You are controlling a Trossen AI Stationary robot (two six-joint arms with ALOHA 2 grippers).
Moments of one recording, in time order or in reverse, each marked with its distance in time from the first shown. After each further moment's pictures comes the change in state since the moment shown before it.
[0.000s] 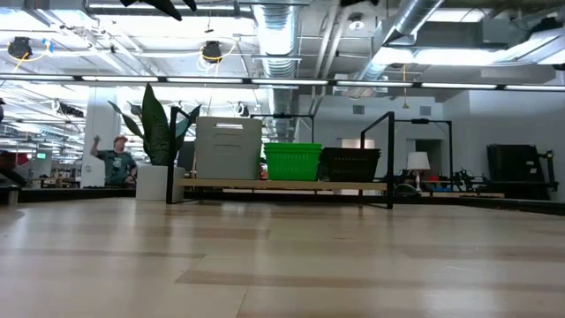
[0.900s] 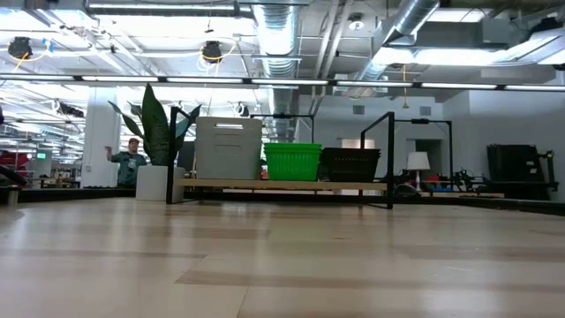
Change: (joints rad) left arm 0.000 -0.870 -0.616 0.505 0.115 0.238; right arm -0.166 -0.950 -1.242 1.007 -0.380 0.497
